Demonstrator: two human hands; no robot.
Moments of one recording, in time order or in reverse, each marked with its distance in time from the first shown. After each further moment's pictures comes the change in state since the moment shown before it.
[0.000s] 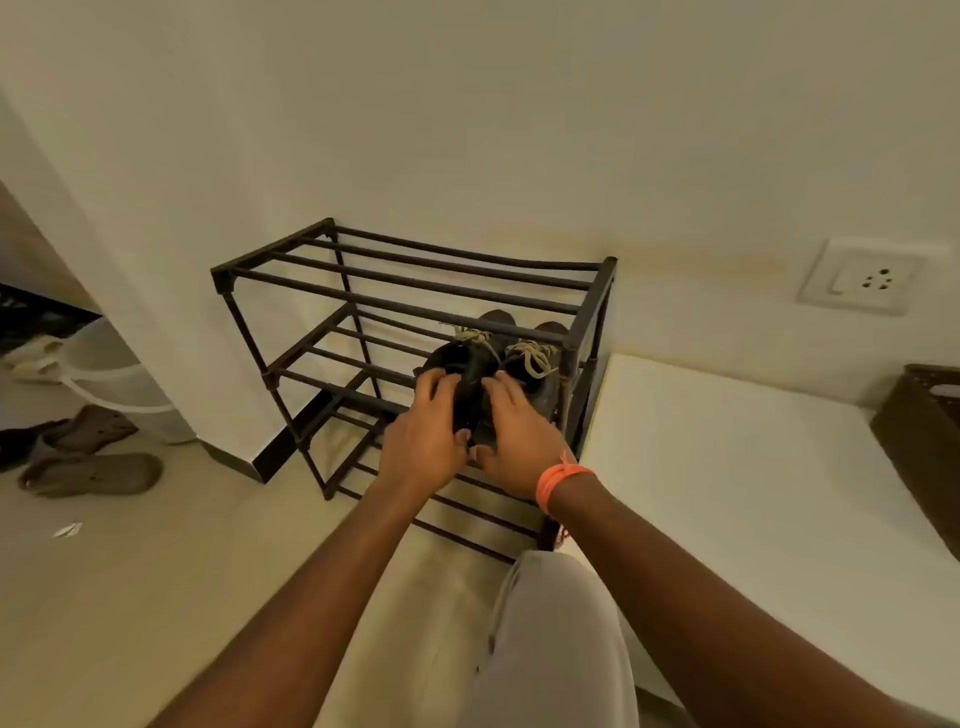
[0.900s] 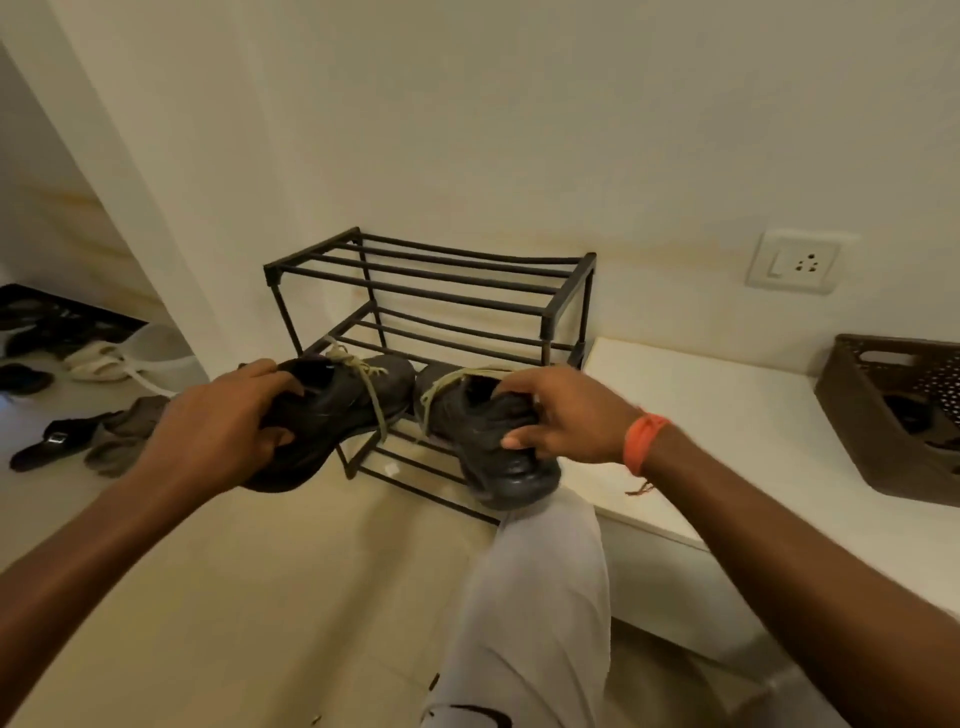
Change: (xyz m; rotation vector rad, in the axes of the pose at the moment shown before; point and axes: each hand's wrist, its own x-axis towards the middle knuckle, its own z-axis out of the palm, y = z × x) left_hand -0.164 -0.033 -0.195 0.393 0.022 0.007; right_hand -0.145 -0.043 -0.116 0.006 -0.153 -0.325
